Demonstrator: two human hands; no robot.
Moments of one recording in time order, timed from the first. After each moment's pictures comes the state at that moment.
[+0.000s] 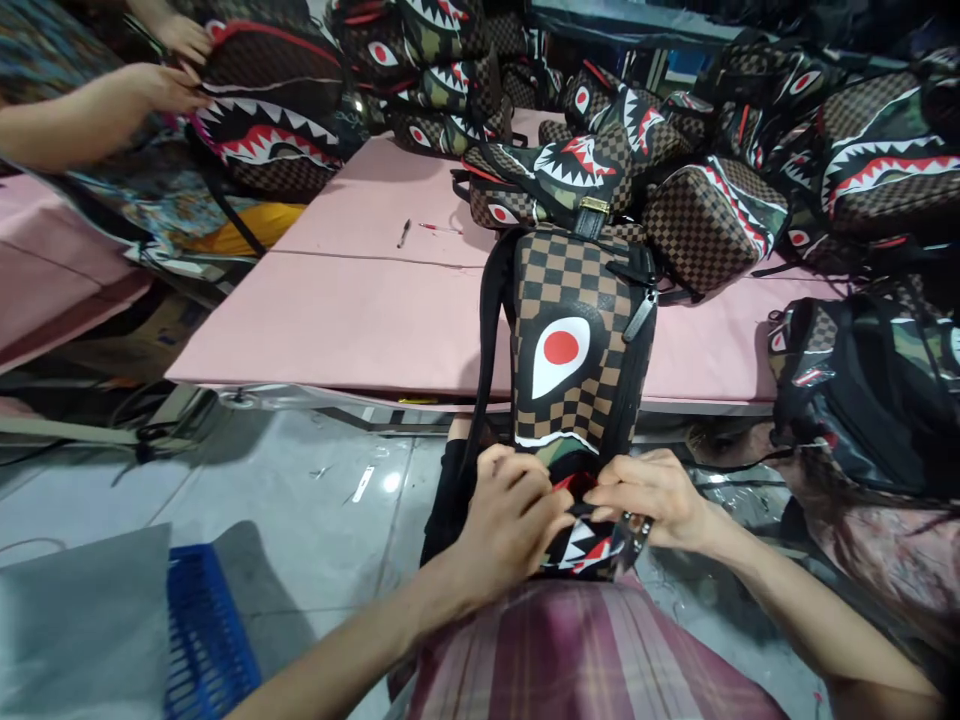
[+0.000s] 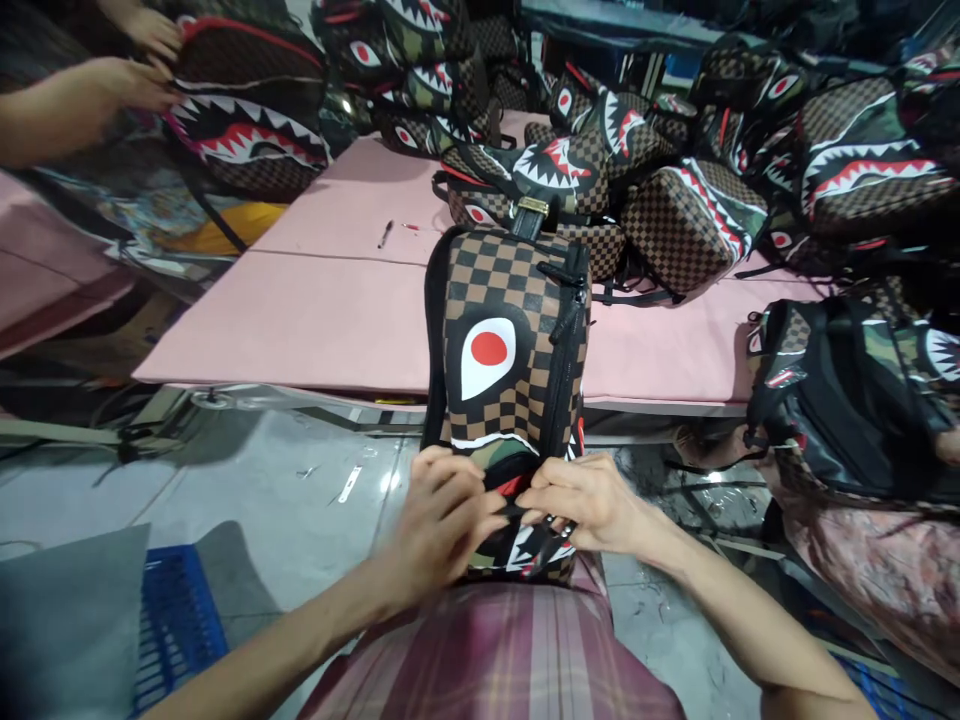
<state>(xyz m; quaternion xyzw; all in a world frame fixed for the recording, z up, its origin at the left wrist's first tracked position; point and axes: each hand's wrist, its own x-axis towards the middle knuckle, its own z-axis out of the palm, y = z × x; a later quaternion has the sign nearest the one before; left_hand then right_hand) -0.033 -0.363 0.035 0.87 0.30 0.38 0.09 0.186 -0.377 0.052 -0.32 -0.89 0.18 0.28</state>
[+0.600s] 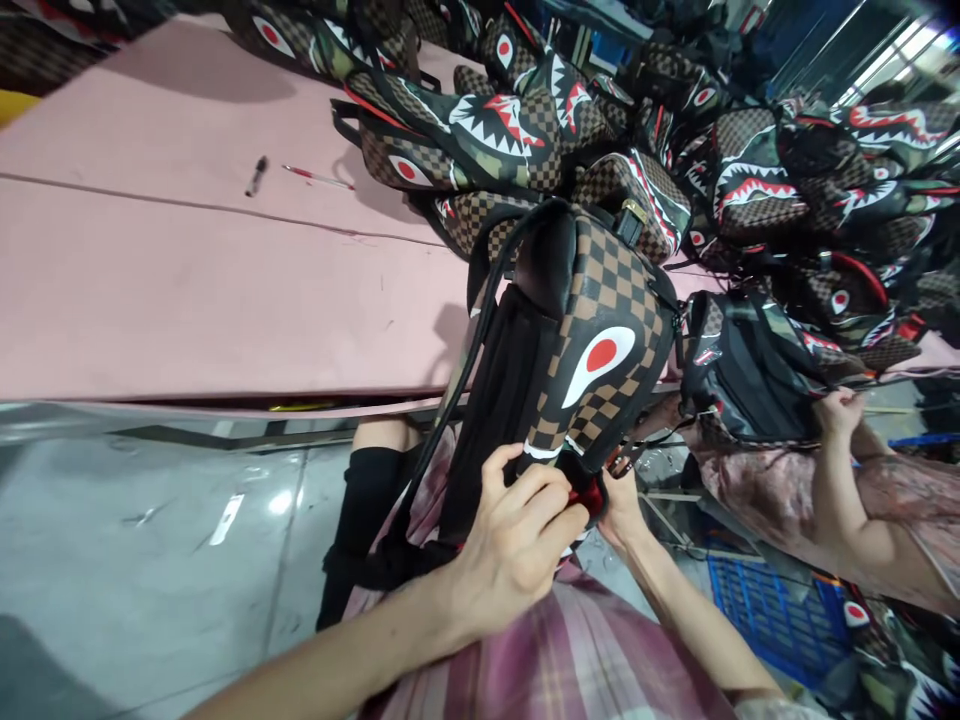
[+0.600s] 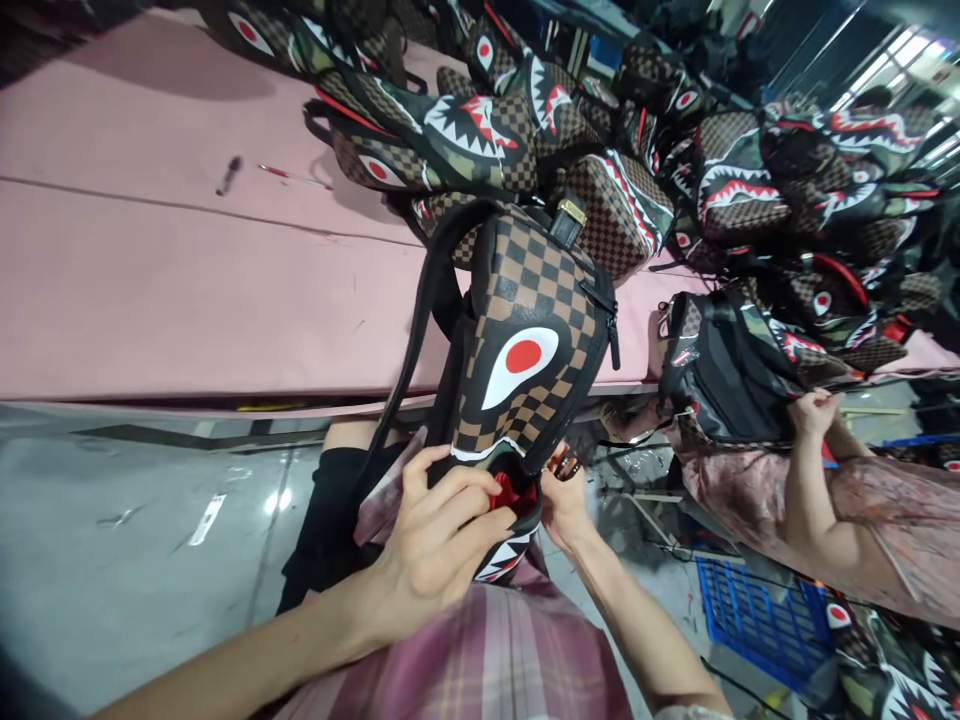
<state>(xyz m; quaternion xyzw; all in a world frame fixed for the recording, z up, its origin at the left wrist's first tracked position) 0.017 -0.371 0.044 0.85 0.22 0.42 0.22 0.177 -0.412 -0.010 -0.61 -0.28 0.45 0.59</state>
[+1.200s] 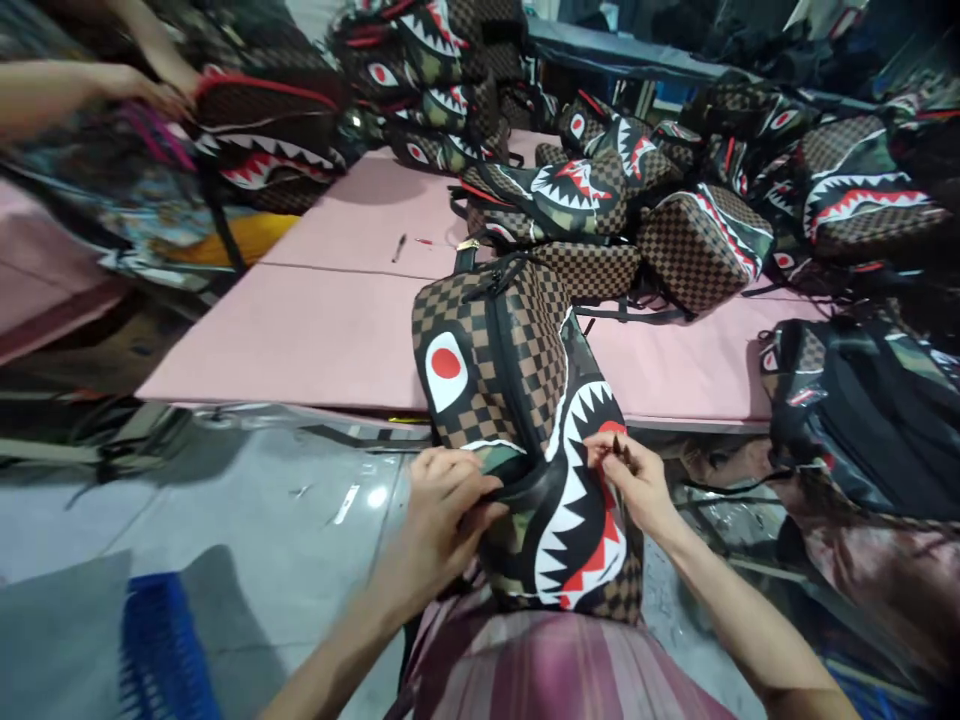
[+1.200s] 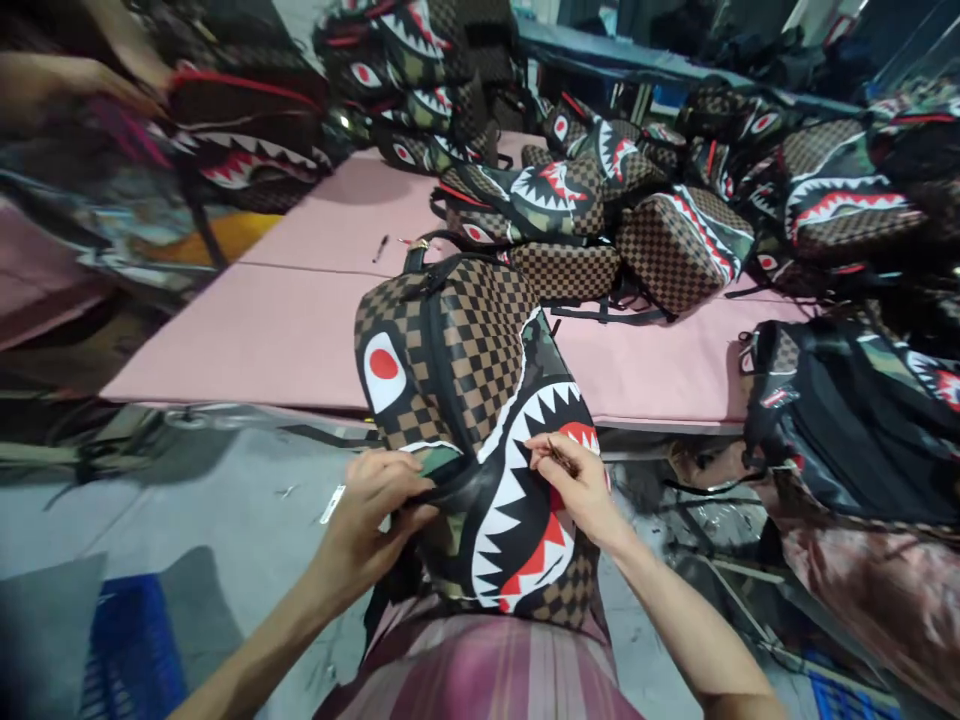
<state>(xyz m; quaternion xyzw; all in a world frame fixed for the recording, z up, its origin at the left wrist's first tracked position) -0.083 -0.327 0.036 0.83 0.40 0.34 0.16 0.174 -0.345 0.012 -0.53 -0.52 0.45 0.50</state>
